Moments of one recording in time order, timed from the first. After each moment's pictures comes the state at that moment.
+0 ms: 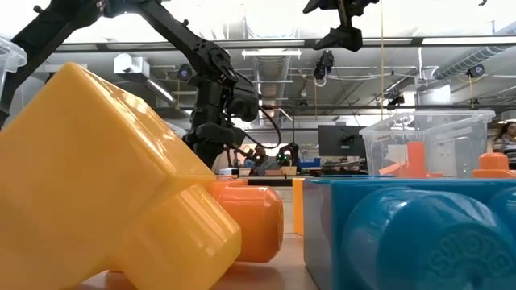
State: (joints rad) left arm 0.47 2.09 1.53 -1.08 0.02 -0.05; right arm -0.42 1.37 1.46 -0.78 -0.37 0.38
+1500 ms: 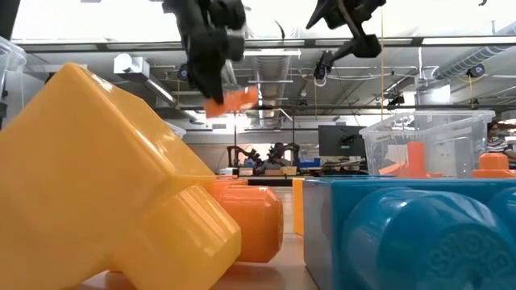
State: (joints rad) left arm 0.33 1.69 1.52 -1.02 0.06 0.02; right arm -0.42 1.37 1.42 -0.85 -0.32 0.72
